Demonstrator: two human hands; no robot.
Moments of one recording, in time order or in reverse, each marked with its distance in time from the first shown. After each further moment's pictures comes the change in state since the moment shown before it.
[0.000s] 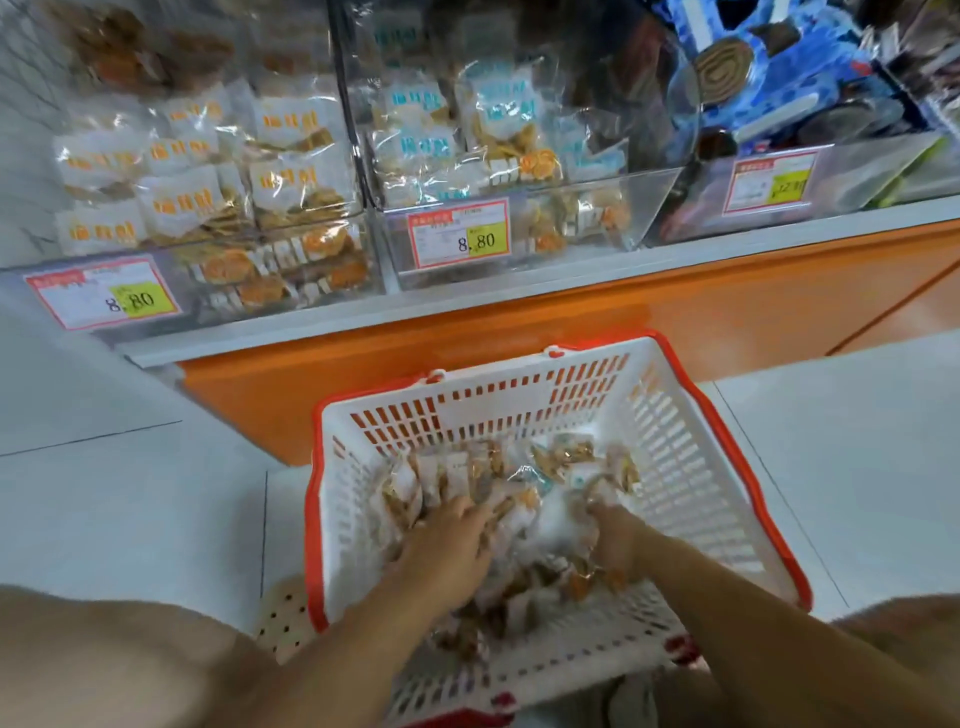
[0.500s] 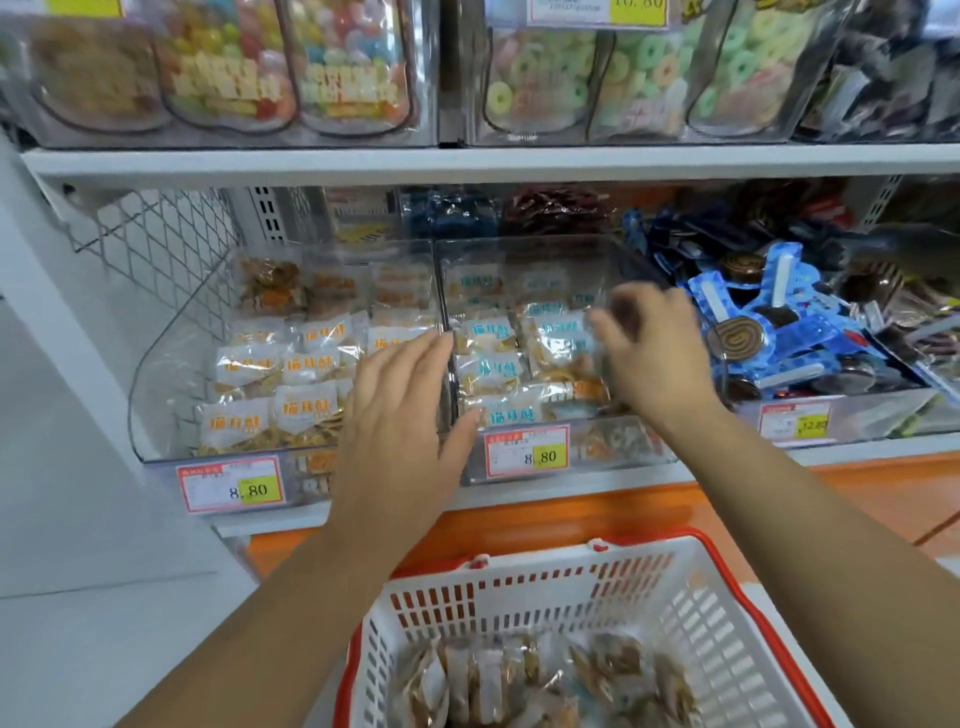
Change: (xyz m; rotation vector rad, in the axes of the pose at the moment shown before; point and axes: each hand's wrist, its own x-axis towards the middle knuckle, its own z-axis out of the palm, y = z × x) left_hand -0.034 0.019 -0.257 0.067 1.229 0.162; right_hand -0.134 -0.248 -0.267 0.183 1.212 -0.686
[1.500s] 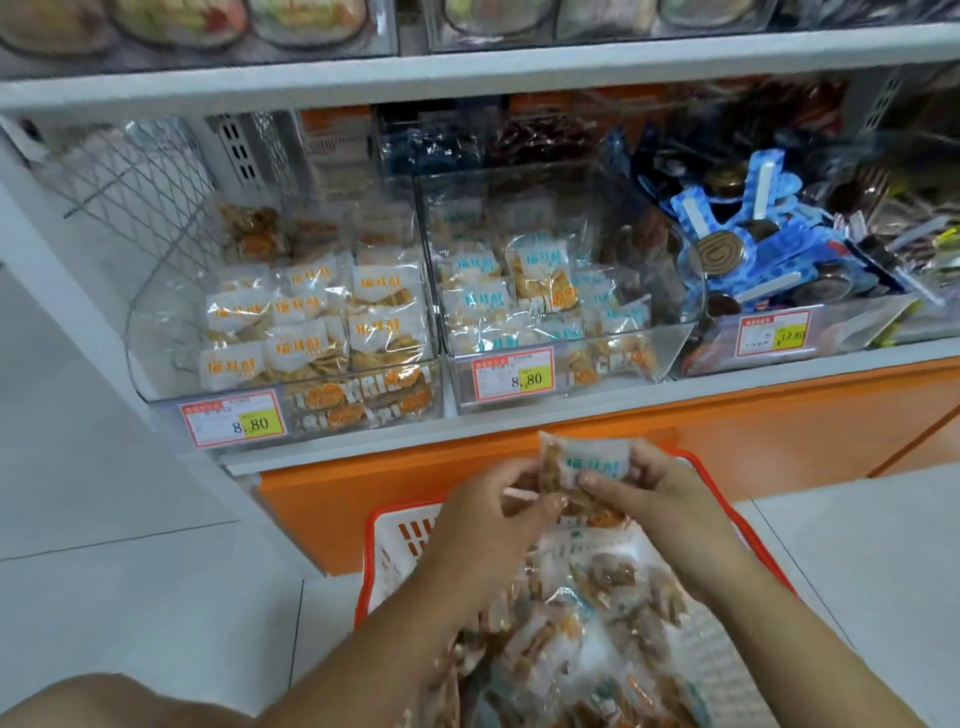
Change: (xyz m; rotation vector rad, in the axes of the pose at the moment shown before) left_hand -0.098 0.052 0.028 -0.794 -0.618 -0.499; right_hand -0.179 0.035 -0.020 0.810 -0.464 0.459
